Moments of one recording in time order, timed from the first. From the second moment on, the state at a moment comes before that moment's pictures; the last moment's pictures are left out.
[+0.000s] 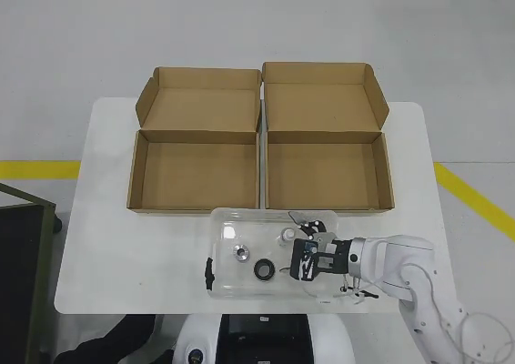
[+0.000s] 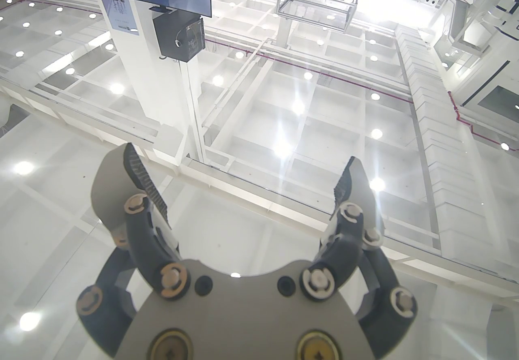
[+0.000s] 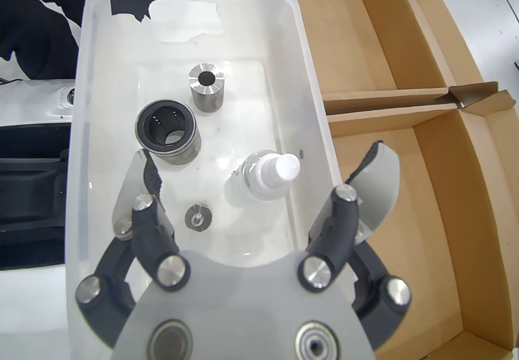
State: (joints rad) left arm -0.23 -0.27 -0.37 -1.29 3.07 0.37 0.06; right arm -1.39 -1.18 1.28 -1.97 -1.53 -1.01 0.35
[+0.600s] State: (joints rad) left arm -0.23 -0.27 -0.37 -1.29 3.07 0.37 0.06; right arm -1.35 -1.16 1.25 -1.89 -1.55 -0.98 0.35
